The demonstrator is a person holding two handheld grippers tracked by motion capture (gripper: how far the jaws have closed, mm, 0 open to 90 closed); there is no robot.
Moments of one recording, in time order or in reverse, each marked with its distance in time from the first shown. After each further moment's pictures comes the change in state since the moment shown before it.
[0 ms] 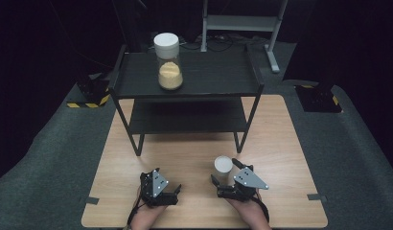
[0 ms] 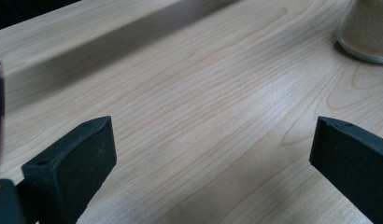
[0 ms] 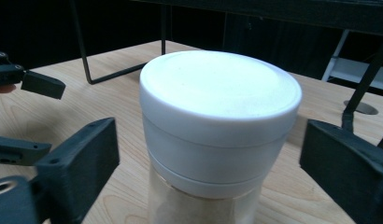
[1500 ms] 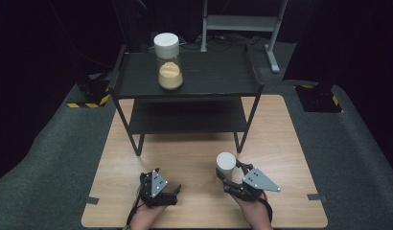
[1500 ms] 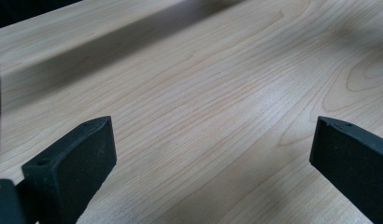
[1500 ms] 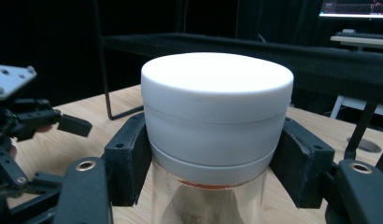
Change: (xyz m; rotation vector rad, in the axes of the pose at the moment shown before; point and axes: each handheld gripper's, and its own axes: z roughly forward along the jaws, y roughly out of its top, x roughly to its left) left arm 0.004 -0.002 -0.001 -0.009 -0.017 -0.010; right arm -0.012 0.008 -0.023 -0.126 0.056 0.003
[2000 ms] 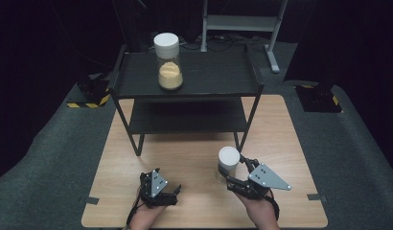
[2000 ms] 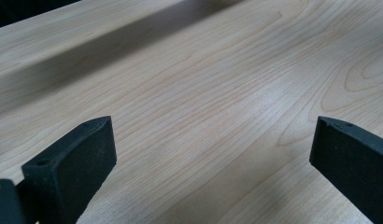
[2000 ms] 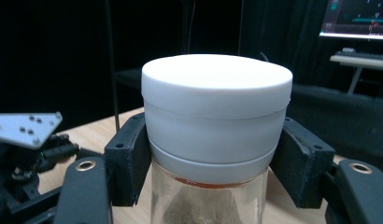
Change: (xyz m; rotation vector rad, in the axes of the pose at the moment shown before) left arm 0.001 0.000 0.000 0.001 -0.003 0.002; right arm 0.000 0.042 -0.015 -0.049 0.016 -0.017
